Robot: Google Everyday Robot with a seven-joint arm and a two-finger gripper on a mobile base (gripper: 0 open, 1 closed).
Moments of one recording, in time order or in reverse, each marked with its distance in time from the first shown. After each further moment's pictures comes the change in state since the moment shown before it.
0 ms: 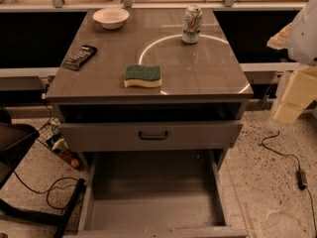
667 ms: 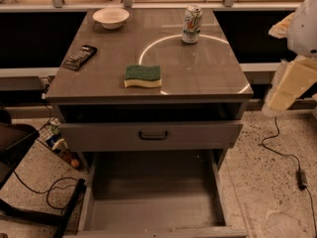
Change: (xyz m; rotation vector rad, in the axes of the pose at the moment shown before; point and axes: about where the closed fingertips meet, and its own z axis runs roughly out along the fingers) arm -0.003 -0.025 0.000 0.076 -0.049 0.017
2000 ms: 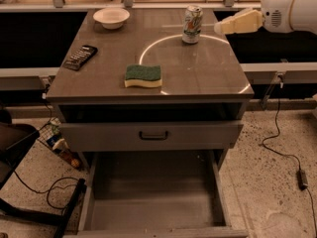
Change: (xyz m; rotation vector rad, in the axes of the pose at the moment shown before) arm -0.055 -0.219 0.063 0.298 -0.805 0.492
